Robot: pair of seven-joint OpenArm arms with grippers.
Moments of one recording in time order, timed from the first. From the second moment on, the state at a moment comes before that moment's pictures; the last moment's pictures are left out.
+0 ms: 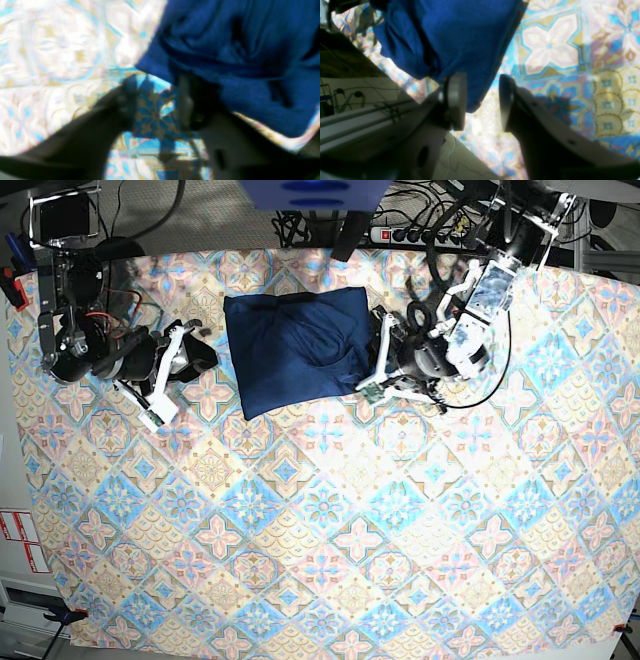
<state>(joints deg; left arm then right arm) 0.5 -18.1 24.8 90.0 -3.7 -31.2 50.0 -8.9 27.5 1.4 101.5 50.2 27.2 -70.0</state>
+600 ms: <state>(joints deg) 1.9 -17.8 25.7 89.6 24.0 -15.3 37.1 -1.7 27.6 -19.0 103.6 50.1 27.4 -69.8</state>
